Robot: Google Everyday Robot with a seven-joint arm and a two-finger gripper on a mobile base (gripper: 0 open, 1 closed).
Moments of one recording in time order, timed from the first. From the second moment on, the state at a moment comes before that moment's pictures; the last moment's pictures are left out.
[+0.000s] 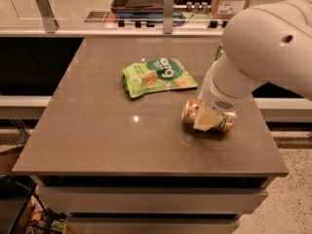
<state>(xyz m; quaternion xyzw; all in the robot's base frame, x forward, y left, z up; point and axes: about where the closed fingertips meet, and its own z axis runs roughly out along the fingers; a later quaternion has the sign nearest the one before) 0.499 -0.120 0.857 -0.61 0.76 -0.07 0.20</state>
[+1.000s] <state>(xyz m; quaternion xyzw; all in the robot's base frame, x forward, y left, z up) 0.497 -0.111 0.842 -0.63 0.75 -0.05 0.20</state>
